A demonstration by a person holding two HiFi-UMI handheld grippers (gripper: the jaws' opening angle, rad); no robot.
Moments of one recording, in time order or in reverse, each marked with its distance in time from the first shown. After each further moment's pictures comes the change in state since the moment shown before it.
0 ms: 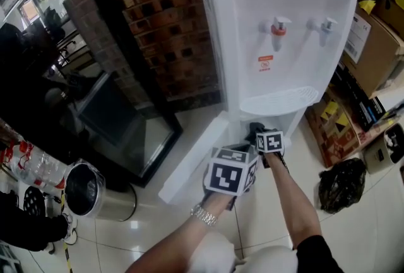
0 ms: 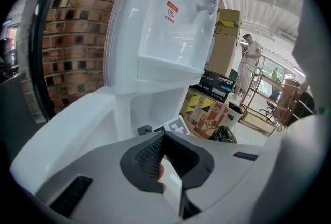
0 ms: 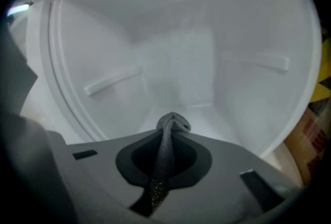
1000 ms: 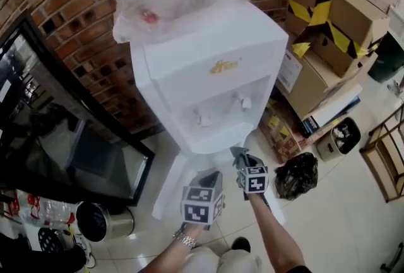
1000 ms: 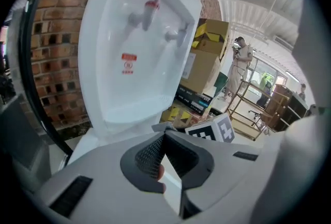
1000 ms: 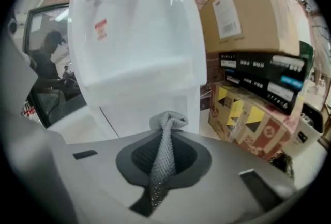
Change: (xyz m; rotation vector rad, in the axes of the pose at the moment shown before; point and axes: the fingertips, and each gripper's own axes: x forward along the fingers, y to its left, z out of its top) left arm -0.063 -0.086 0.106 0.007 0.042 -0.083; right arm -0.276 -0.004 0.061 0.169 -0.106 -0.202
